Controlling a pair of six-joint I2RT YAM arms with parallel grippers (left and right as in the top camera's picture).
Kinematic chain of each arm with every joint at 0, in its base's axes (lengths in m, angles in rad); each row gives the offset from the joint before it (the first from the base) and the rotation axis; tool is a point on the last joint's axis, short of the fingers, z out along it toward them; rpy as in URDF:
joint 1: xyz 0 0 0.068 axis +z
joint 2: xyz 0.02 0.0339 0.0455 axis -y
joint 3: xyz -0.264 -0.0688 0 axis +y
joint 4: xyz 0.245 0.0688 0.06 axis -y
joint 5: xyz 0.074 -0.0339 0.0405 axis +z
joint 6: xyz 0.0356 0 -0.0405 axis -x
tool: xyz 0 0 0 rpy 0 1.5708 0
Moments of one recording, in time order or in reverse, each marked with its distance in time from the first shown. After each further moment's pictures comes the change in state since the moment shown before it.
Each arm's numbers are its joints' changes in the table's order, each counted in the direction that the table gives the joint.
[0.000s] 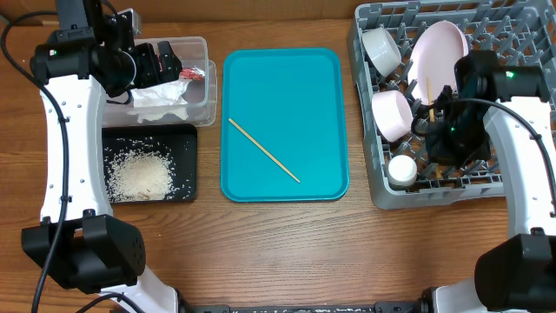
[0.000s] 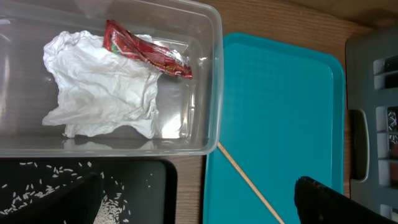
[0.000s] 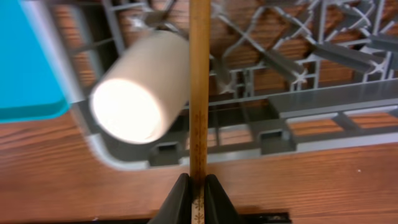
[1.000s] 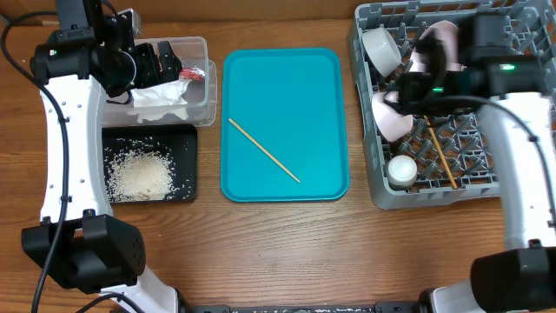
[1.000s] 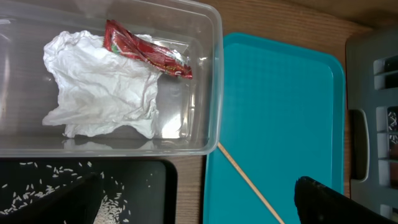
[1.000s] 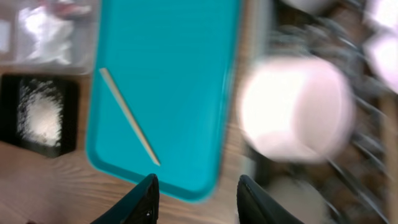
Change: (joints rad) left arm 0.000 0.000 0.000 0.000 0.000 0.000; right arm 0.124 0.000 -0.160 0.330 0.431 -0.017
